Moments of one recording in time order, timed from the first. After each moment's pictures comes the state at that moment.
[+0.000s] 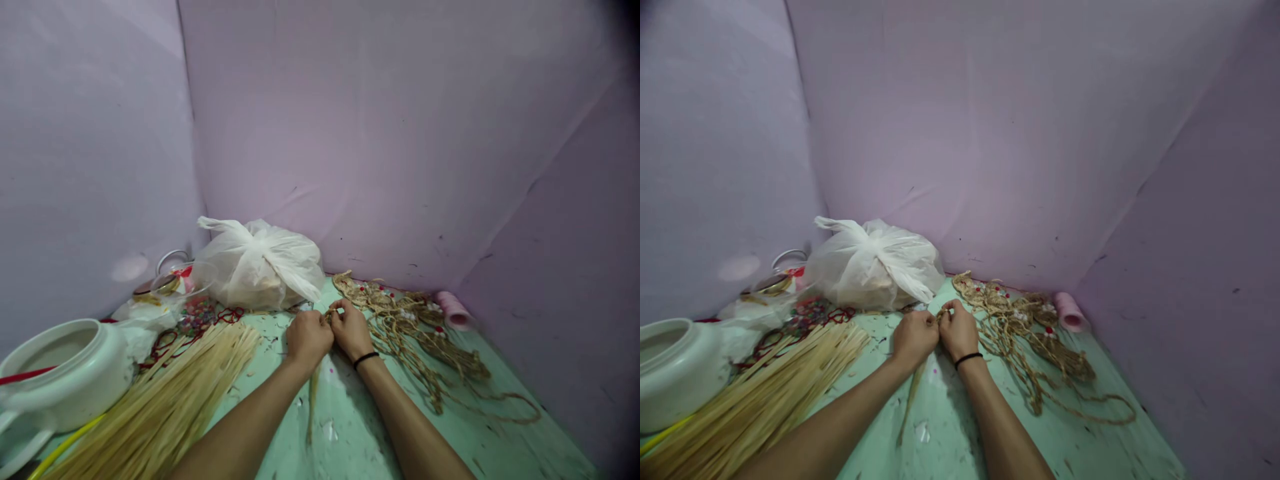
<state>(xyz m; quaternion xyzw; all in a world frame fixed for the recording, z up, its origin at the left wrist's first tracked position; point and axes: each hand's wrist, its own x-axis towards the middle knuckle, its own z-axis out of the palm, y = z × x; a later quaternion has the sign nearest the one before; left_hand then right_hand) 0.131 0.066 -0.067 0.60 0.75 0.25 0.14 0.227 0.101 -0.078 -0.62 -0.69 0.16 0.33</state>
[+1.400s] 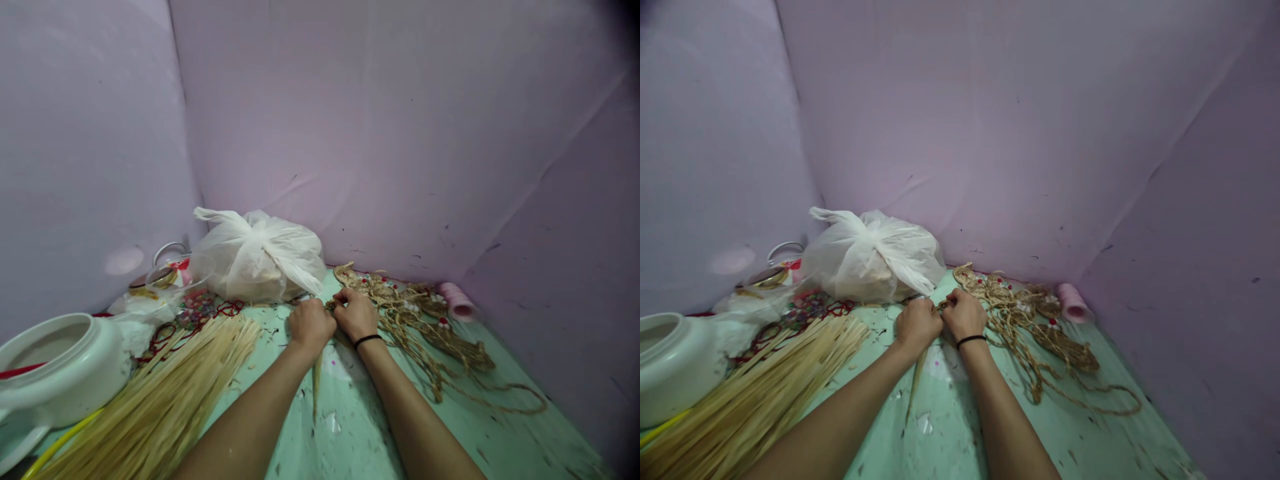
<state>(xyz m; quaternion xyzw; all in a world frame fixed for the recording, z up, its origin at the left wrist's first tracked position) 0.132 0.075 -0.064 0.62 0.75 0.21 0.11 0.230 0.109 -0.067 -0.69 -0.67 0.07 0.27</state>
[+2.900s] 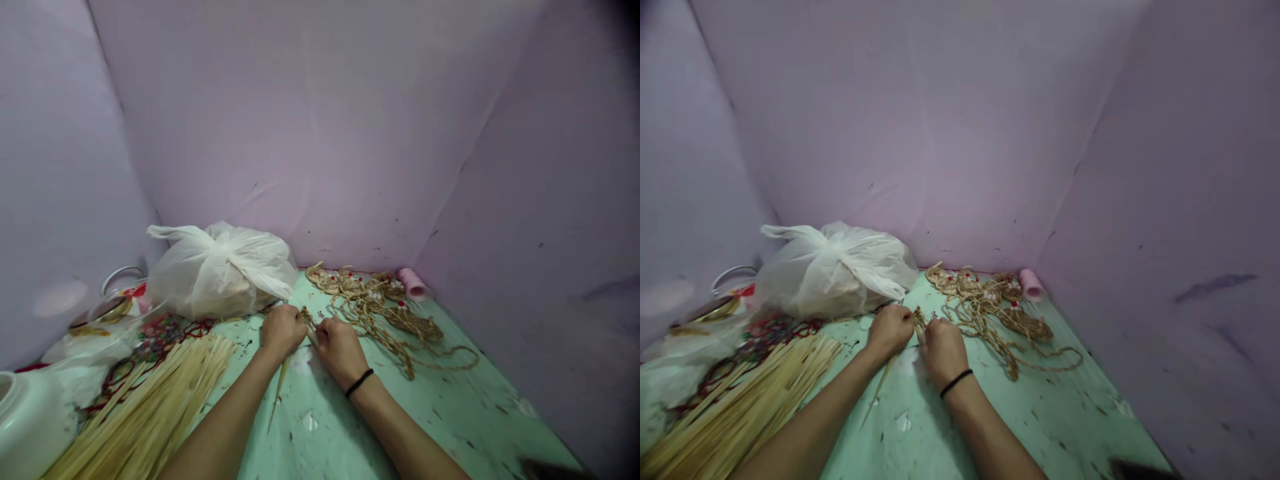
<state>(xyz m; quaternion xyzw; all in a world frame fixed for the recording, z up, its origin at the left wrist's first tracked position) 0.120 0.081 -0.064 0.70 0.68 0.17 0.11 0.242 0.045 -0.067 -0.65 -0.73 0.05 0.22</state>
